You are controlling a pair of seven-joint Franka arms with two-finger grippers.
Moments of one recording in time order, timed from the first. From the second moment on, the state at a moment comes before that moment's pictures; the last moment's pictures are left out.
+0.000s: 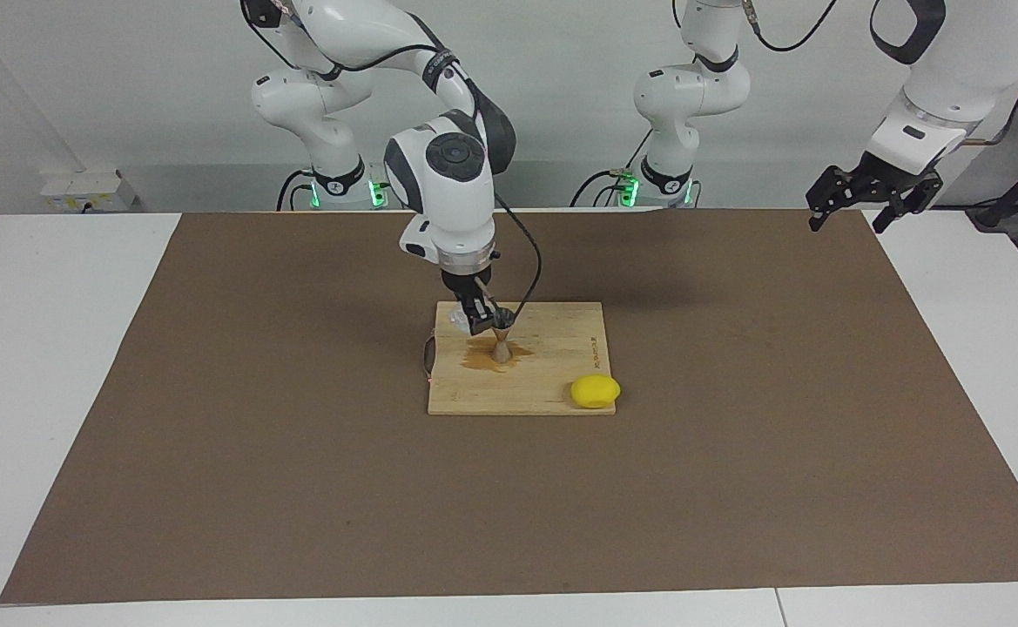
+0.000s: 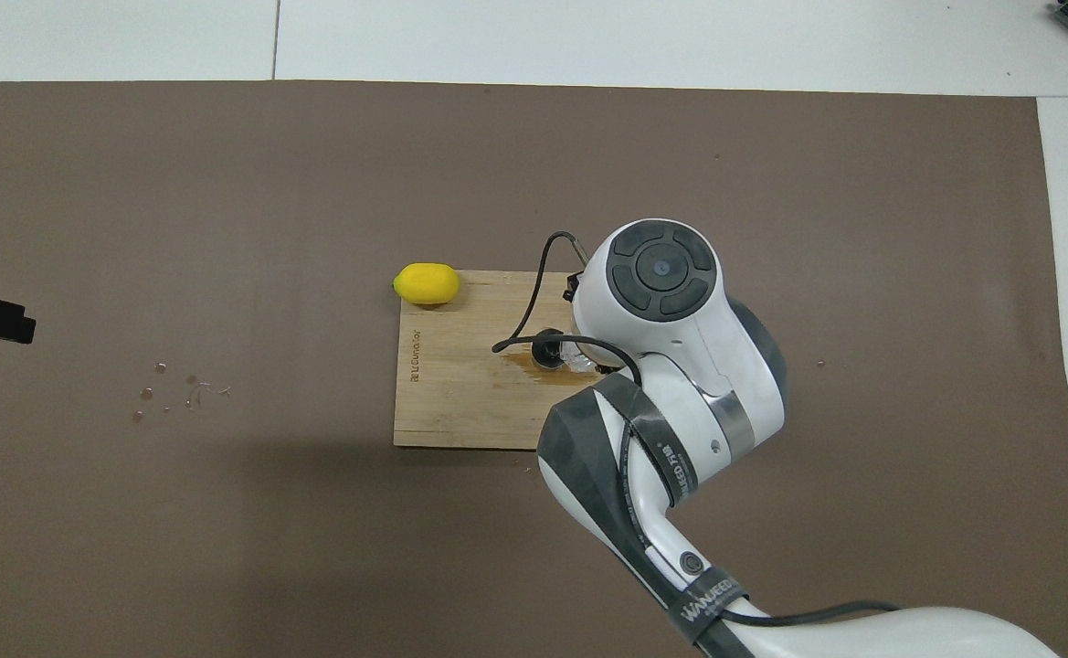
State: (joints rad) left arm 0.08 -0.08 -0.03 -1.68 0.01 1.58 0.18; right arm 0.51 0.27 0.03 -1.74 0.00 2.01 1.72
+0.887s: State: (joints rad) left arm 0.09 -0.08 -0.03 -1.68 0.01 1.60 0.09; right arm 0.52 0.27 0.03 -1.74 -0.02 2.02 1.72
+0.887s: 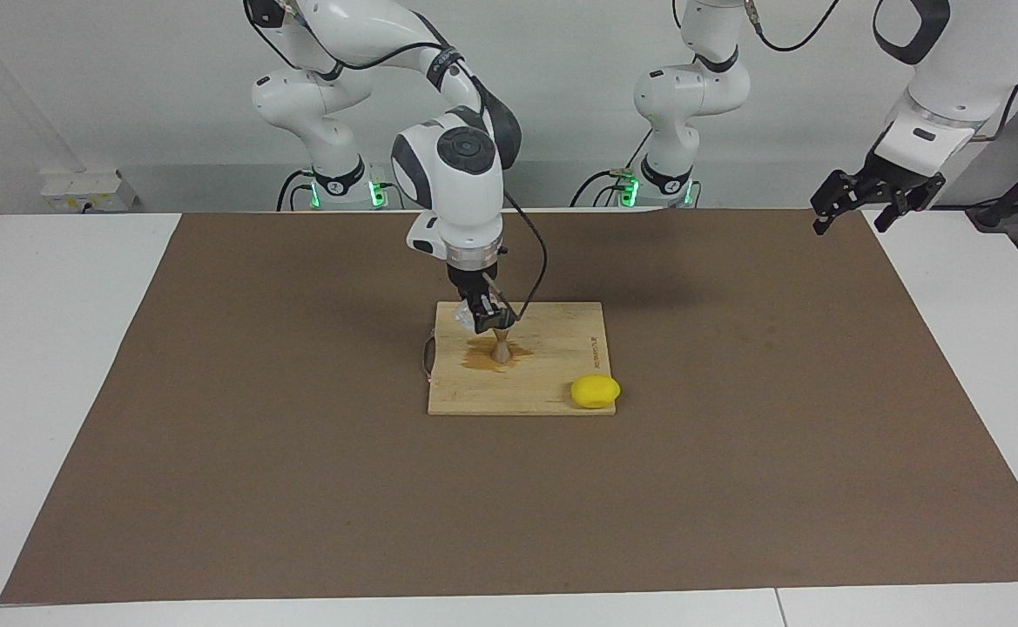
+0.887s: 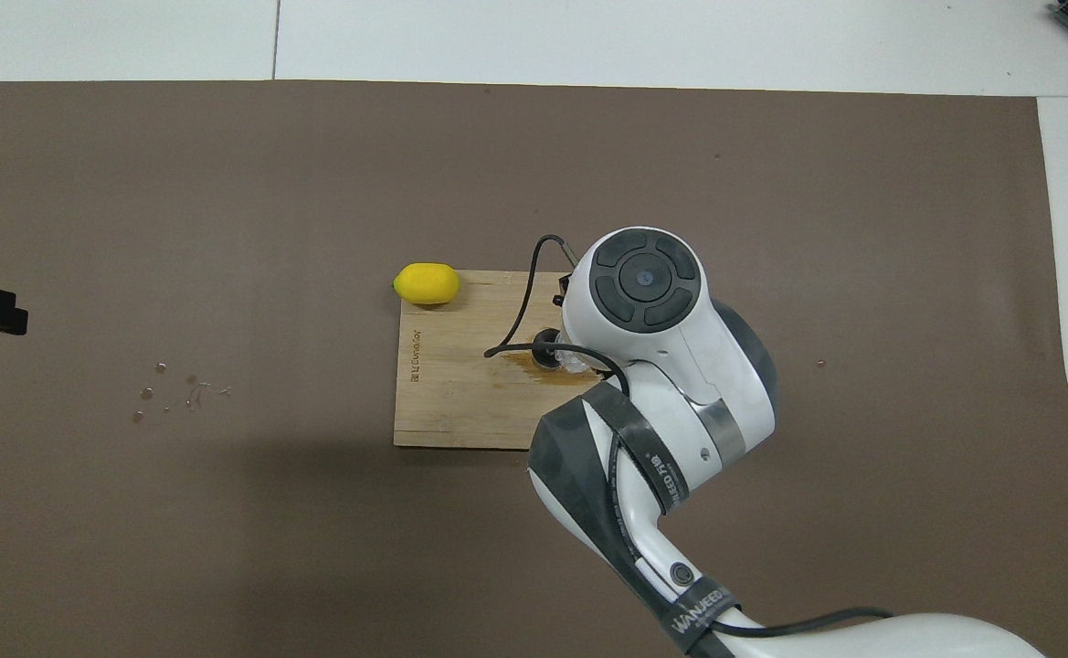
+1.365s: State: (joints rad) left arm 0.10 -0.08 -0.03 -1.68 0.01 1.57 0.08; right arm 0.51 0.27 0.02 -1.73 0.00 2.02 1.74
